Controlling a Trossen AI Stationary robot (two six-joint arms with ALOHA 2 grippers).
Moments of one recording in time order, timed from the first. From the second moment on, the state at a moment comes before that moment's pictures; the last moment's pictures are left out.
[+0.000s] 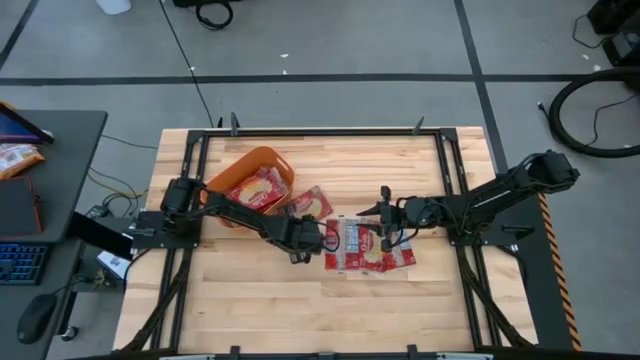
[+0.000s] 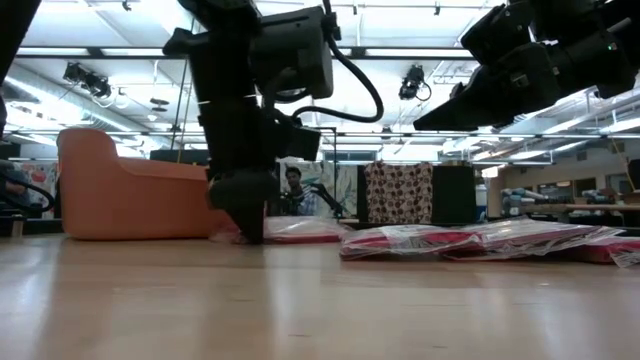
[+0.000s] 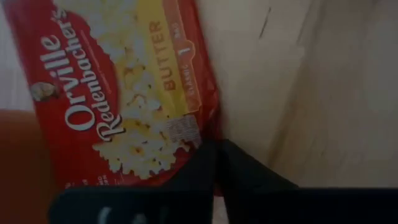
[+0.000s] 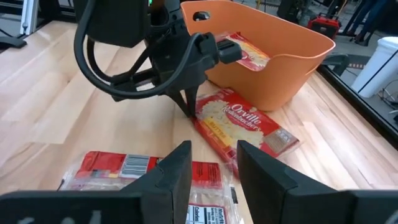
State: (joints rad) left arm -0.20 2.01 1.23 -0.70 -0.40 -0.42; right arm 0.16 1.21 0.34 0.55 0.27 -0.08
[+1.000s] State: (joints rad) left arm -0.25 1.98 1.63 -1.29 -0.61 -0.31; right arm 0.16 1.21 0.34 0.54 0.25 -0.08
